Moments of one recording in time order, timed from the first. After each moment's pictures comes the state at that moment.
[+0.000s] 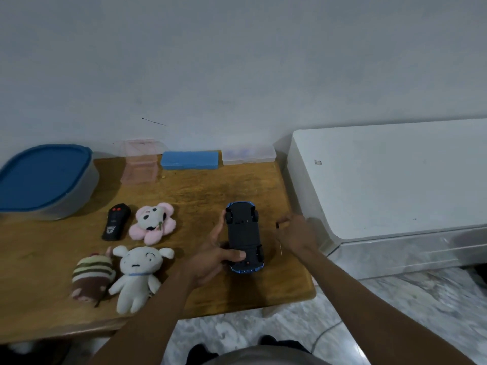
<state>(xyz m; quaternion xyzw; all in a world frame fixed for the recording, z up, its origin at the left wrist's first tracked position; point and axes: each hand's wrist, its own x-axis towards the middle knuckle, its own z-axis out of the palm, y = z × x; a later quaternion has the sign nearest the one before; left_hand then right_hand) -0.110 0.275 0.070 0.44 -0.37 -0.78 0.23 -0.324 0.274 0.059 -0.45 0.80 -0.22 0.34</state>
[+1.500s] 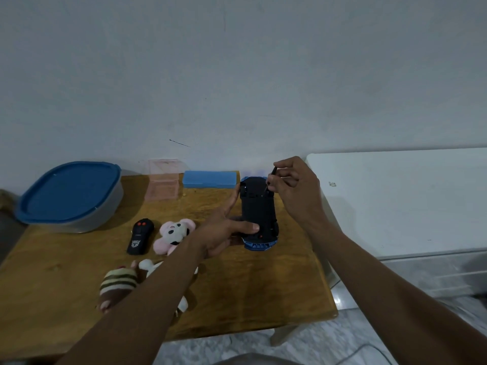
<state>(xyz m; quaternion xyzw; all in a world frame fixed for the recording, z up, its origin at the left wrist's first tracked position) -0.082 0.228 0.151 0.41 -0.48 -0.73 0.26 -0.262 0.227 0.179 -0.53 0.54 -0.58 0.29</state>
